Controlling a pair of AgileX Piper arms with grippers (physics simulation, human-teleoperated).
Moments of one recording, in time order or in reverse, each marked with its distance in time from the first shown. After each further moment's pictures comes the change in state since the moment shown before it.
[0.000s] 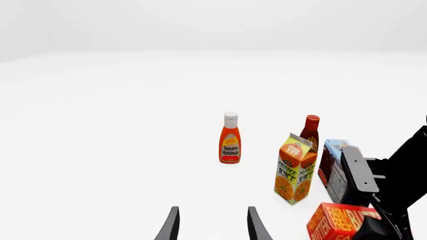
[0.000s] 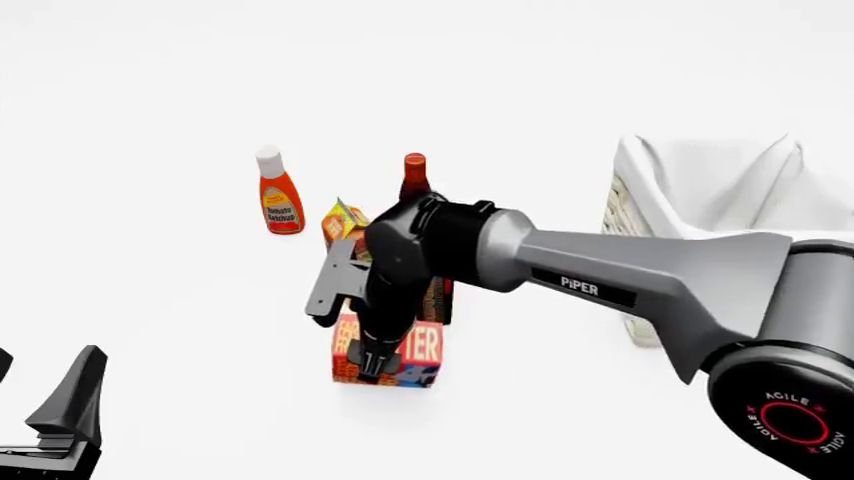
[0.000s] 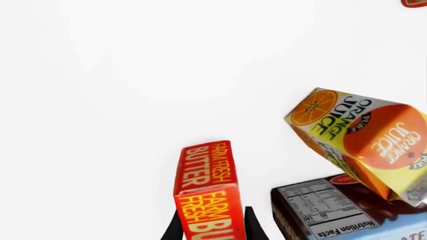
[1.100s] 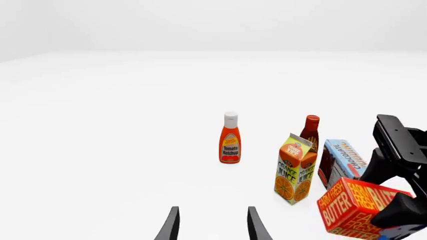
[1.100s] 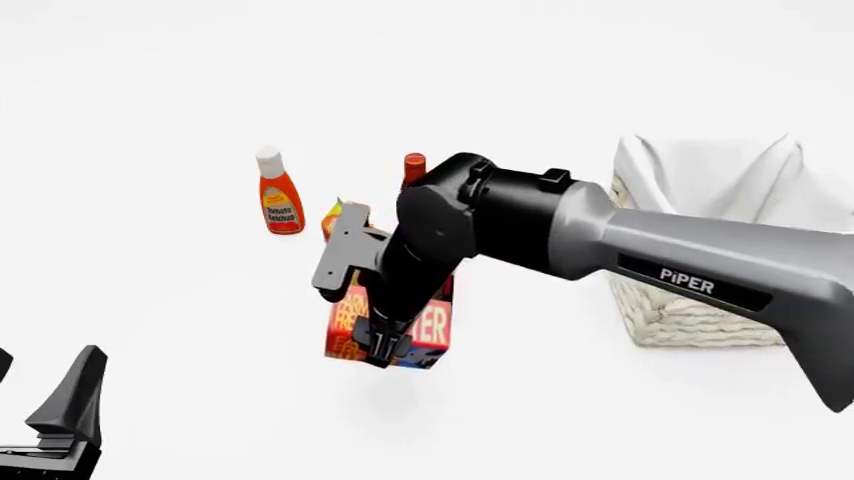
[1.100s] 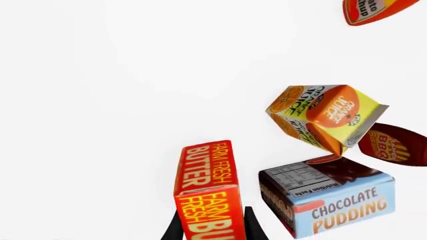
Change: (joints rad) left arm 0.000 0.000 0.000 0.000 0.000; right arm 0.006 -0.184 0.078 -0.018 -0.001
